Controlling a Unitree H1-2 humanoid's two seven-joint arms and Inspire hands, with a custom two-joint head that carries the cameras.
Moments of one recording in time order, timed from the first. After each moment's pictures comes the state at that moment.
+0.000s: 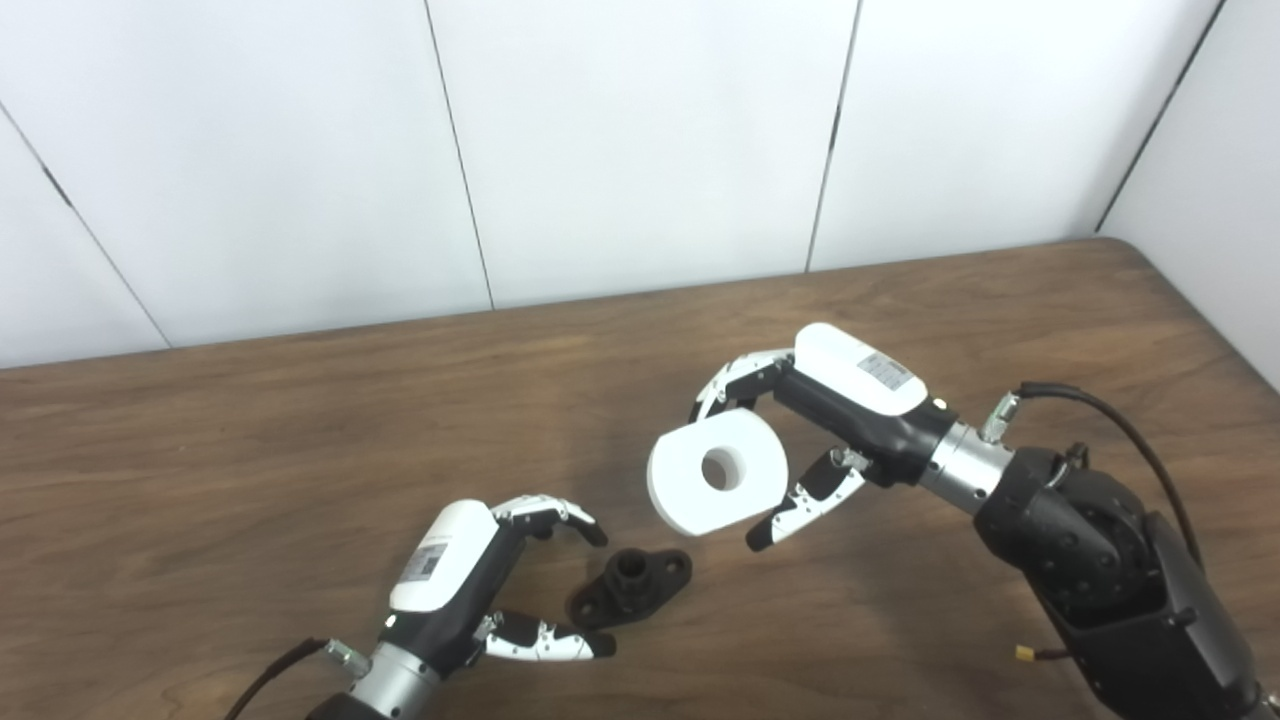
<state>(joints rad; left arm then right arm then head) -0.06 0.25 -0.31 -0.10 0.65 -0.21 -0.10 -0.27 -0.46 0.15 -0.40 -0.44 -0.08 0.48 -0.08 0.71</state>
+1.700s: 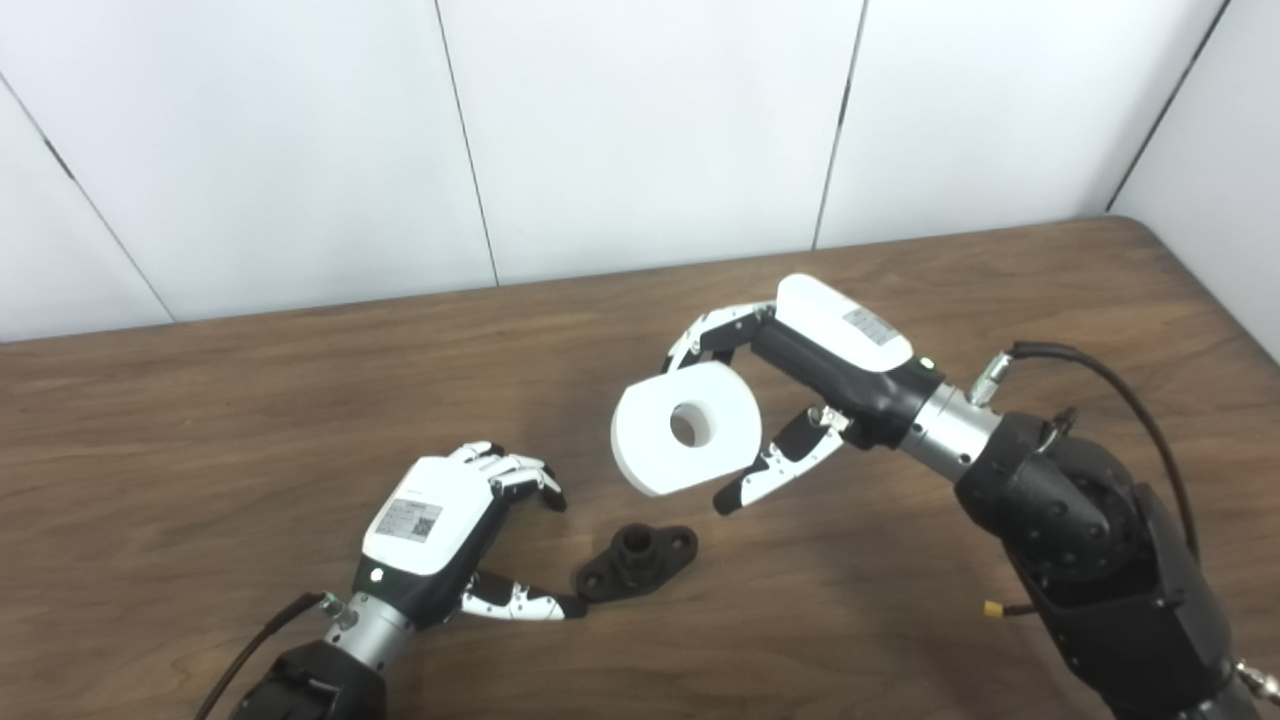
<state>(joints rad) -0.13 0.32 -0.33 -0.07 0.94 -0.19 -0.05 -0.30 -0.41 0.17 -0.49 -0.44 0.04 0.50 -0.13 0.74</state>
